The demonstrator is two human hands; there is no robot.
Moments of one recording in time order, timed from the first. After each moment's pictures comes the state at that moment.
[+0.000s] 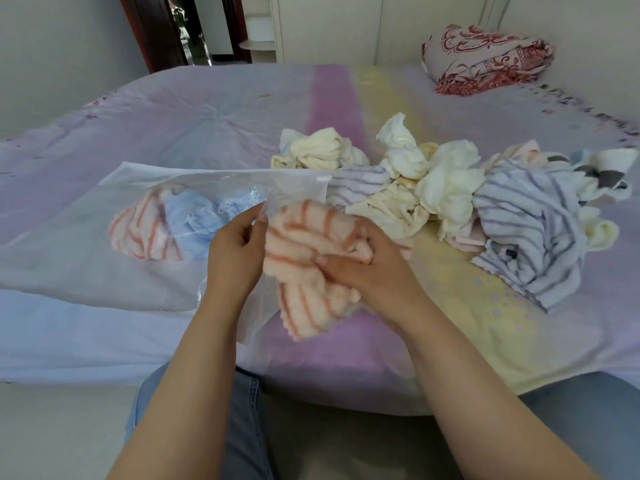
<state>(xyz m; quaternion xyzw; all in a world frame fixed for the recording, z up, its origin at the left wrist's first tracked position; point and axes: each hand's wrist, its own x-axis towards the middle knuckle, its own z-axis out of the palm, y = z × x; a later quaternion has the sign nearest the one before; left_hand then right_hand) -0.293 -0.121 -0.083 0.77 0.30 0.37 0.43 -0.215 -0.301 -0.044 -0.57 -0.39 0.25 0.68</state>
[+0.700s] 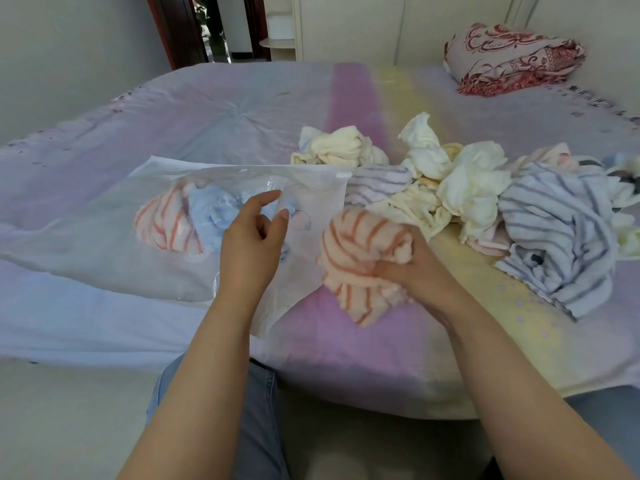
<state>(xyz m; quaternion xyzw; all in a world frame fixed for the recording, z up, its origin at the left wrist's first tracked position) -0.307 -0.129 -0.071 0.77 0.31 0.42 0.36 -0.139 -0.292 -0.117 -0.67 -0.35 0.30 0.58</state>
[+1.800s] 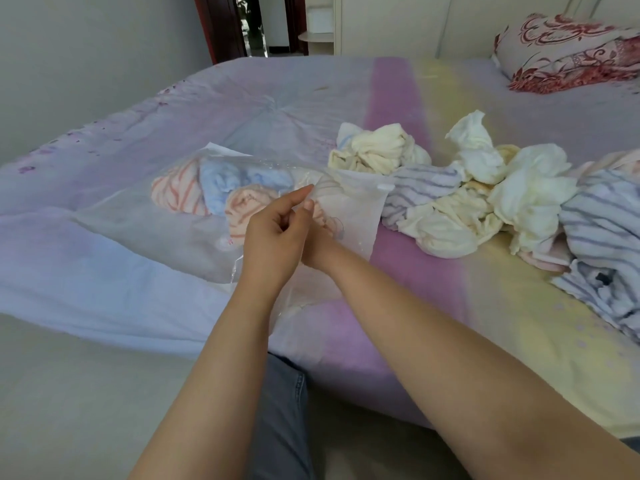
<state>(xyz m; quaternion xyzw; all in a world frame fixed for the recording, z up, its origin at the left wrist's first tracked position) -0.321 -0.111 -0.062 0.73 0.29 0.43 0.44 -0.224 -0.111 -0.100 -0.76 -0.50 0.21 0.37</state>
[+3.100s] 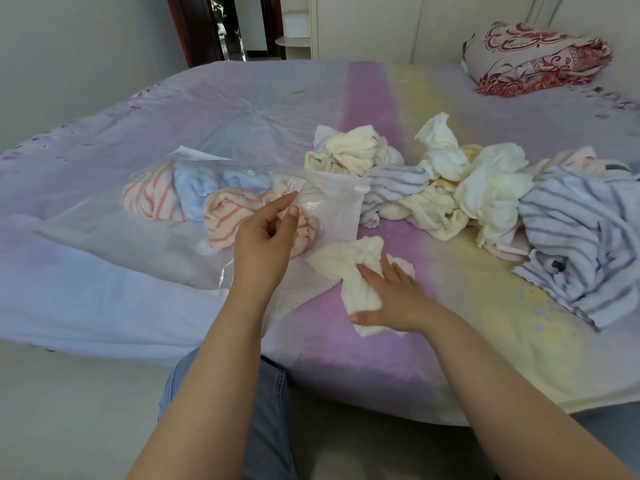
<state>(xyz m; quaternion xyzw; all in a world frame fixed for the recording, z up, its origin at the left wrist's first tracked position) -0.310 -0.125 -0.076 0.72 0.29 0.43 0.46 -0.146 -0.265 -0.164 -0.85 -0.47 0.23 0.08</state>
